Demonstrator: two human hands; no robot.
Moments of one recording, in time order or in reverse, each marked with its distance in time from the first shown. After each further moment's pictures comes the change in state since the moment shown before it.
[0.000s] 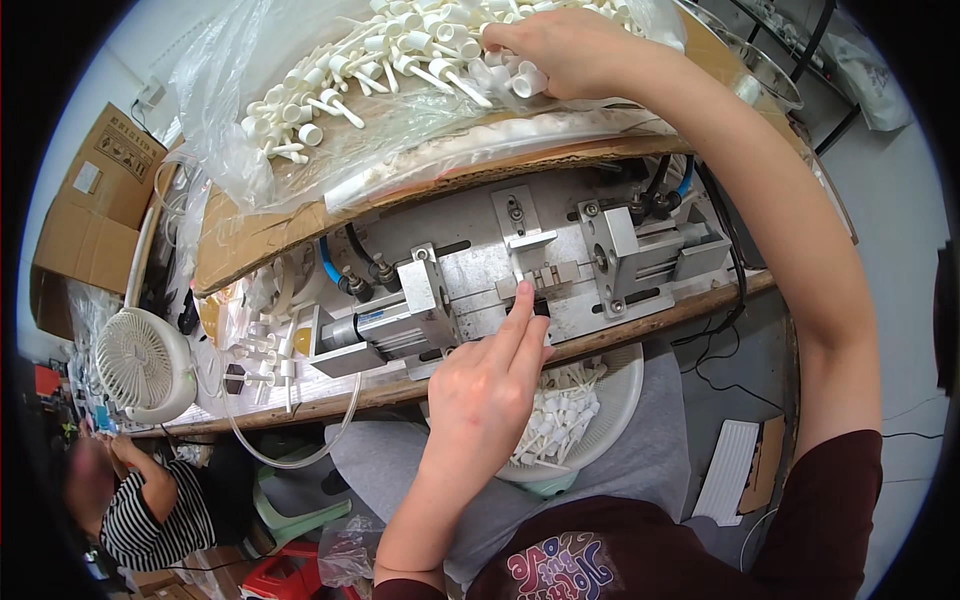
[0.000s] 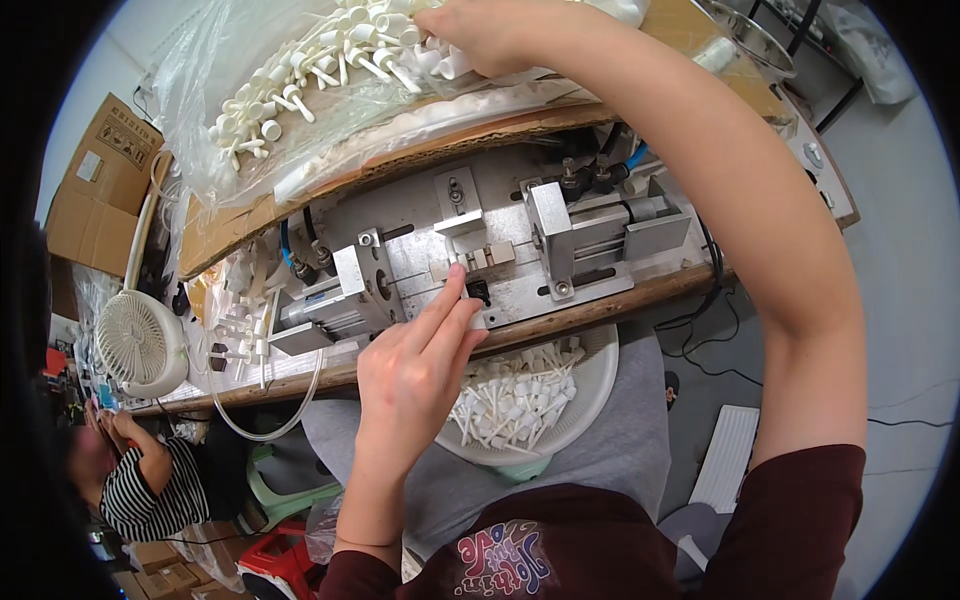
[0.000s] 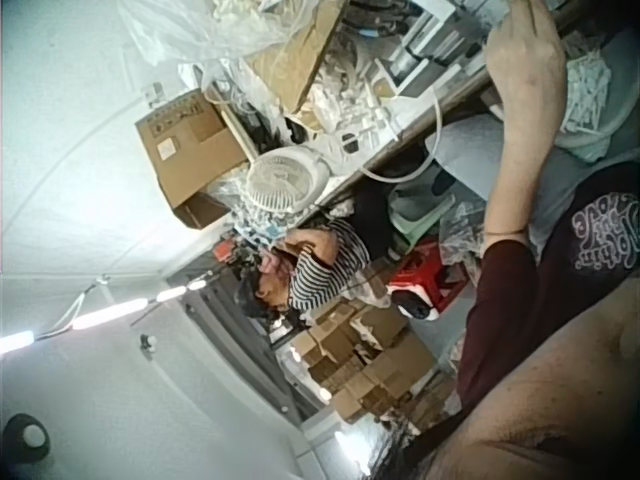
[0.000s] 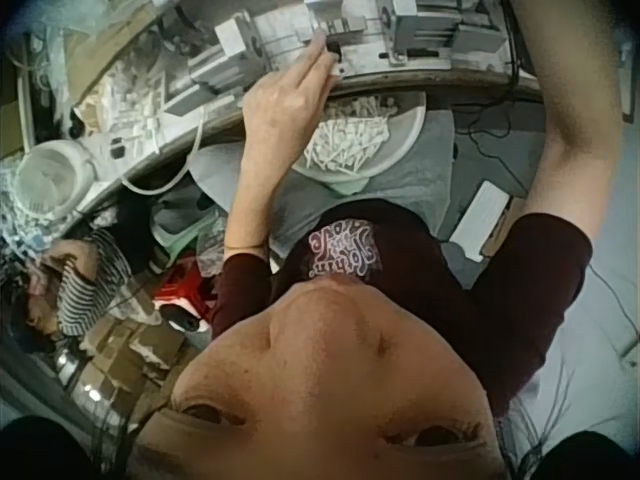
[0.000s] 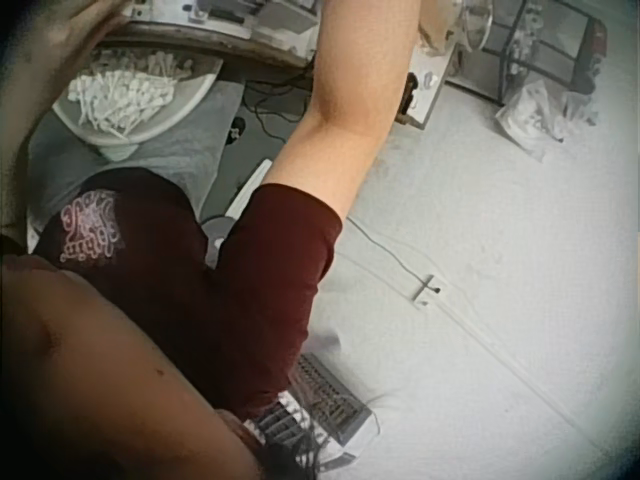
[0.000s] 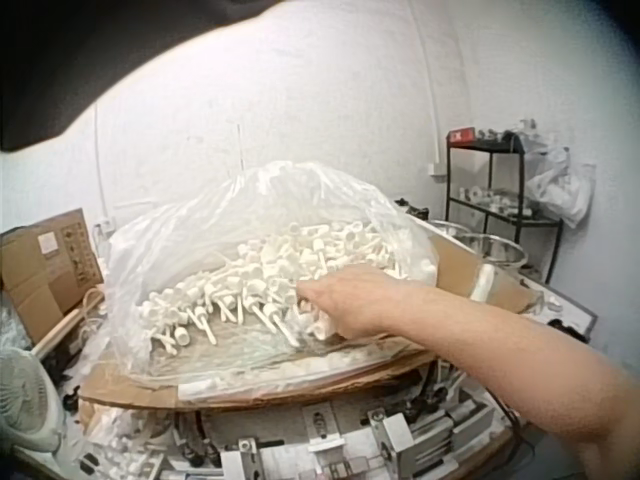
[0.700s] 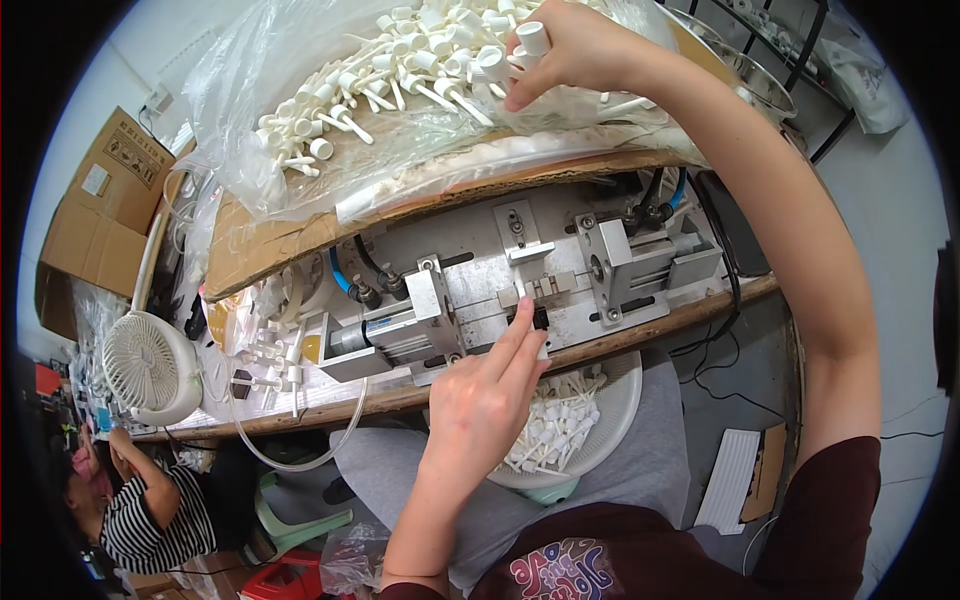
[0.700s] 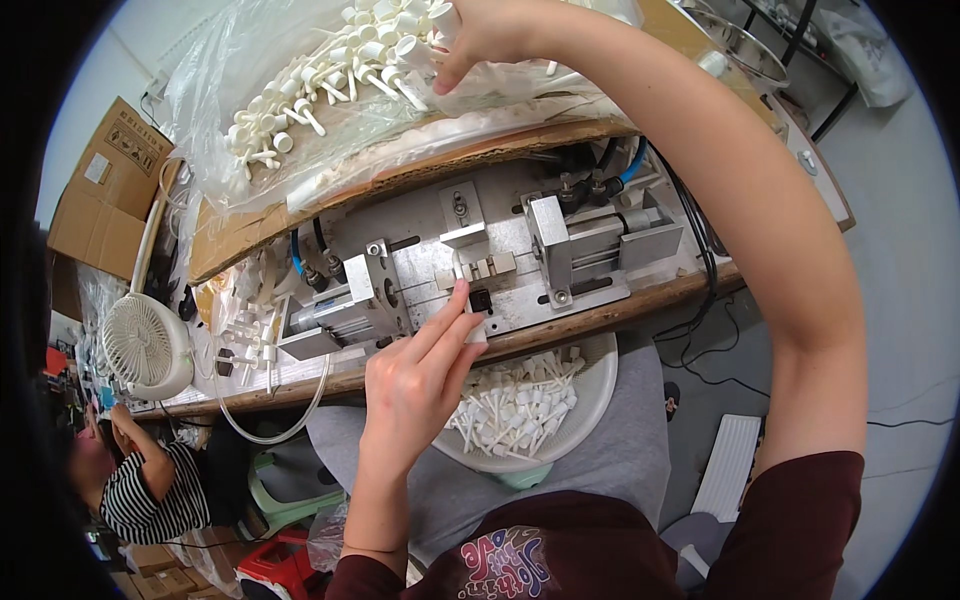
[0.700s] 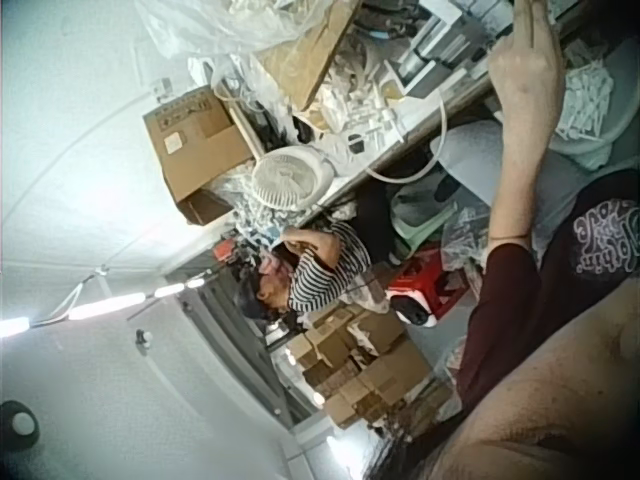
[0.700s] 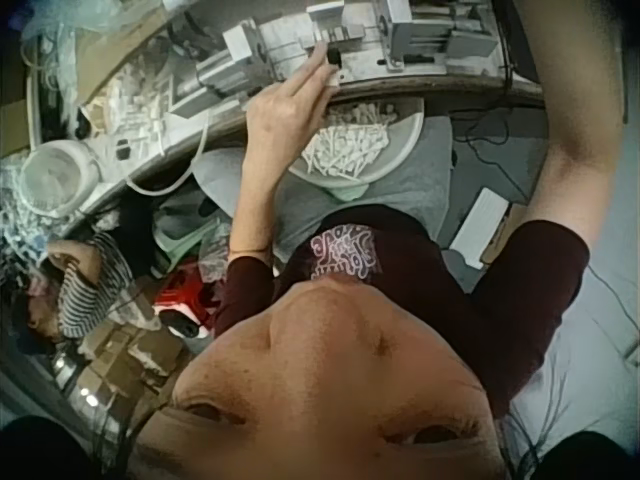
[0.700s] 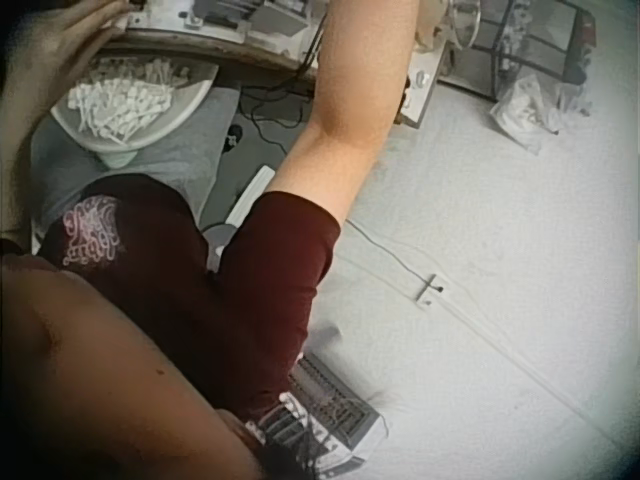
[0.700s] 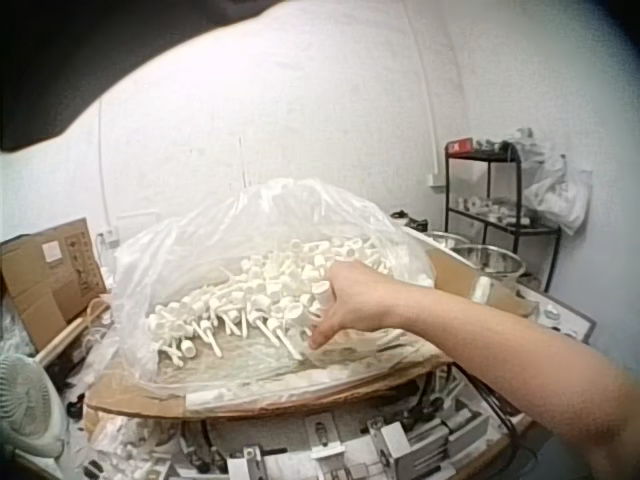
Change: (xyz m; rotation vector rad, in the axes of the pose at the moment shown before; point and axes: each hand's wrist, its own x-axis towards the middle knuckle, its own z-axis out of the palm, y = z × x) left_hand -0.006 -0.002 0.000 -0.084 -0.012 -0.030; right_hand -0.008 0.022 -0.012 0.444 0.175 0.089
